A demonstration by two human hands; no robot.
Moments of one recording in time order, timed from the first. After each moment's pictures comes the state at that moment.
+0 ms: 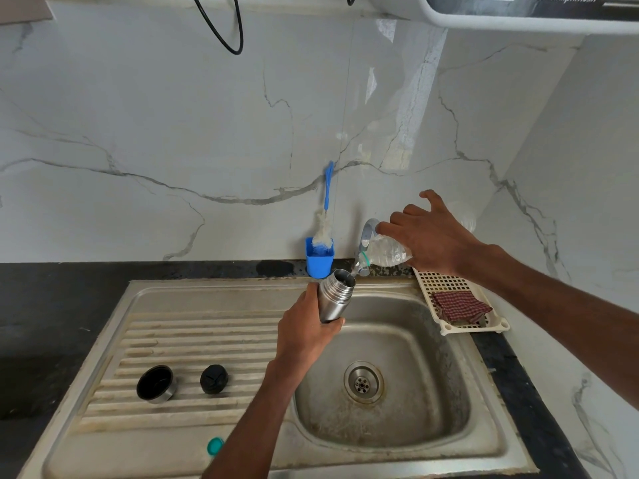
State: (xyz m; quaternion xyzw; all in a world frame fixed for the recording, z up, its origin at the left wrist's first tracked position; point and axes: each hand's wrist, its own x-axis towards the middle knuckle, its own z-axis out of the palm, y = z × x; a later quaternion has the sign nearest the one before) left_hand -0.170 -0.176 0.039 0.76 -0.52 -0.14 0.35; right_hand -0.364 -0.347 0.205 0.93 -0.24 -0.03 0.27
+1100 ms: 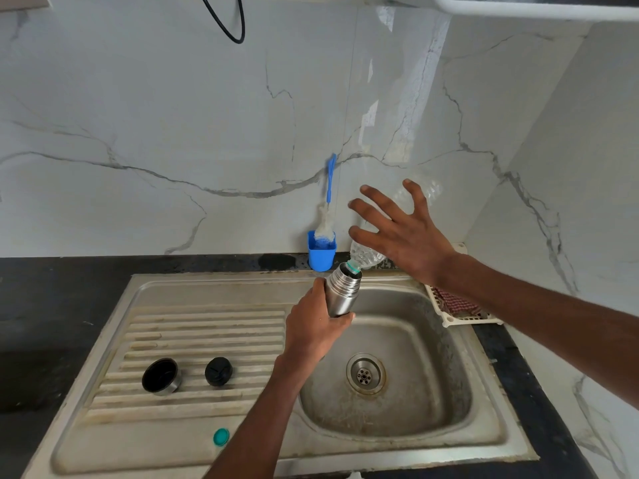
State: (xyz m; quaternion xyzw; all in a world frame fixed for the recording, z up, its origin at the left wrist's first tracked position) left_hand -0.178 -0.172 0.047 0.76 -0.51 -0.17 0.35; right_hand -0.335 -0.313 0.185 0.90 -0.18 0.08 0.39
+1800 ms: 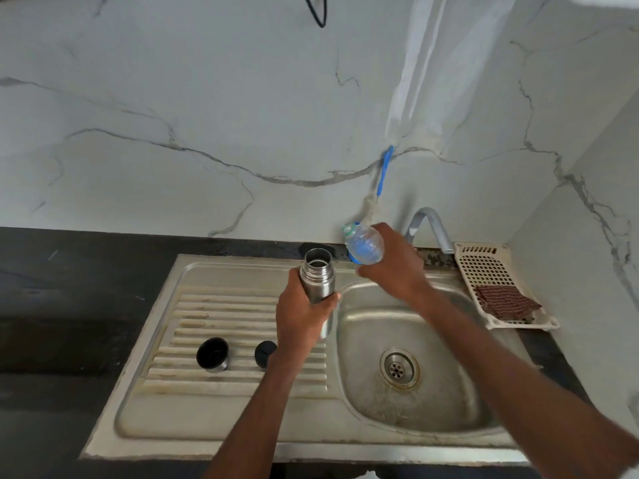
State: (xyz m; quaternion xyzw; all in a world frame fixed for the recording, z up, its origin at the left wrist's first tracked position) left_hand -0.083 -0.117 0.042 0.75 -0.35 -0.20 0.53; right_hand -0.217 -0.250 0.125 0.81 -0.49 0.20 -0.24
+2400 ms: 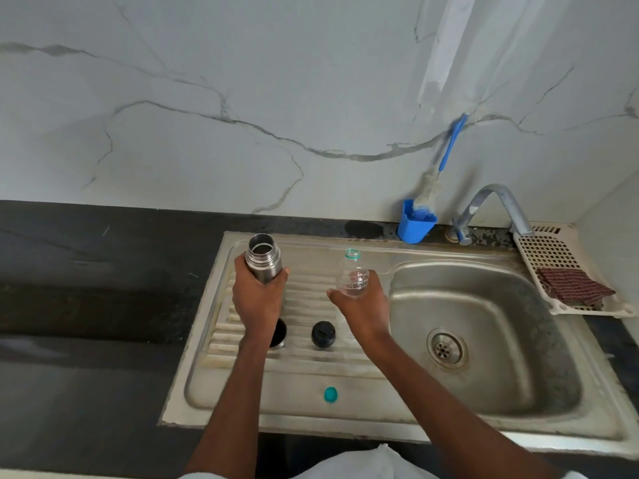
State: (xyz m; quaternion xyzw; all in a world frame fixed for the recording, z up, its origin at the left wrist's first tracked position) left_hand 0.066 -0.046 0.023 0.81 -0.16 -0.11 0.56; right_hand -0.099 -0.116 0.028 0.60 -0.56 0.28 -0.49
